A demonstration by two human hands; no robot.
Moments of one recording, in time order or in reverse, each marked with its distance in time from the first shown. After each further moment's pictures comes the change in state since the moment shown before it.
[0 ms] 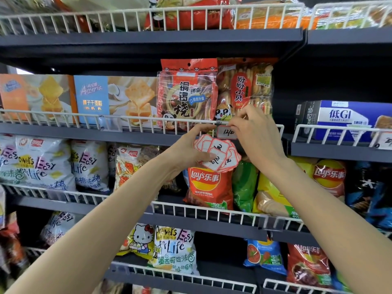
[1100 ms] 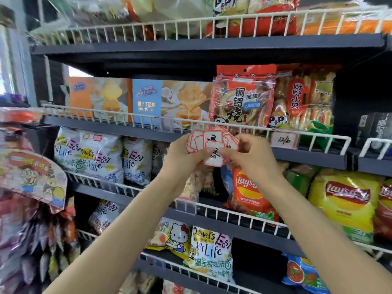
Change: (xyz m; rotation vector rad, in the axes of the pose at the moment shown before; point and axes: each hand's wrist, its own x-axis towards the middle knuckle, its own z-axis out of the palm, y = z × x) left_hand -0.073 -0.018 -0.063 -0.194 0.435 0.178; right_hand 0.000 -0.115 -0.003 1.173 -0.284 0.435
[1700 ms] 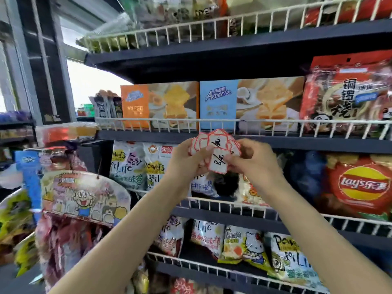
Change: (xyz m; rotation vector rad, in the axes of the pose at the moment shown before) left_hand 0.028 0.001 -0.230 0.005 -0.021 -0.079; right_hand 0.027 -0.051 0.228 0.158 0.029 0.083
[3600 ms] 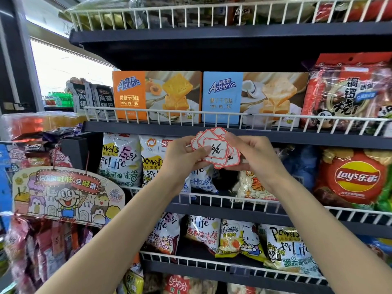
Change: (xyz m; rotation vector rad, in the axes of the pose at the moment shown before) left_hand 0.015 -0.010 -0.041 -0.103 -0.106 -0.059; right_hand 0.007 -0.009 0.028 0.093 -0.018 0.158
